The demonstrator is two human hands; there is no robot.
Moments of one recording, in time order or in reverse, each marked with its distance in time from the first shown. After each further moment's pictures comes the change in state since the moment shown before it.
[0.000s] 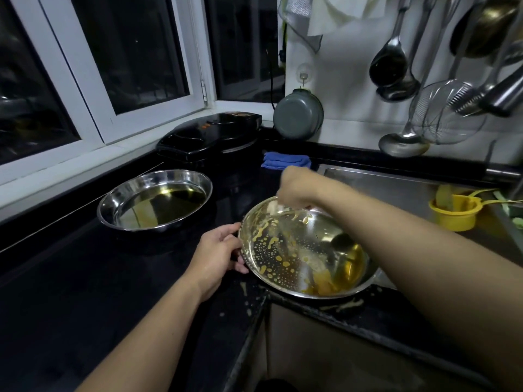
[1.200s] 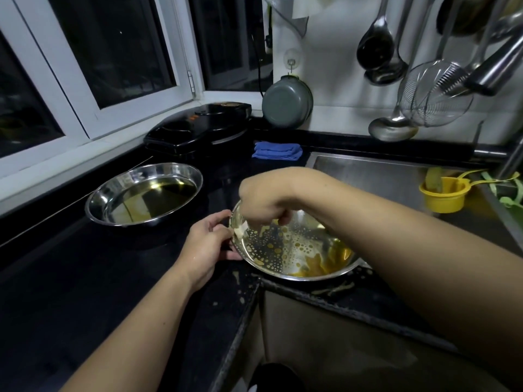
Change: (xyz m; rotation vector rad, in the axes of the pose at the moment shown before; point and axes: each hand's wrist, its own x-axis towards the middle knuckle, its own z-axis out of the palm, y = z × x) left_hand 0.006 -0.002 0.000 -0.004 0.020 0.004; right_hand -0.037 -0.040 0.003 -0.372 -0.316 -0.250
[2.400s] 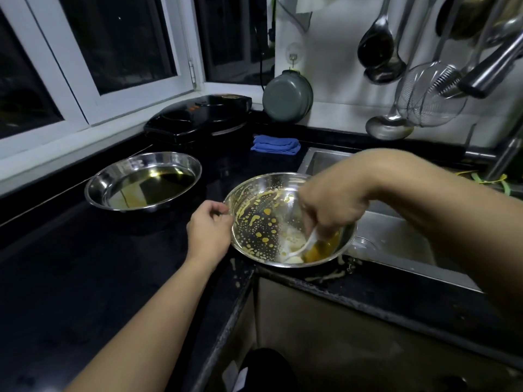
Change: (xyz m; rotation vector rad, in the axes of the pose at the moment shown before) left_hand -0.009 -0.003 0.018 0.384 0.449 0.149; right_hand -0.089 0.038 0.003 -0.179 -0.230 -0.035
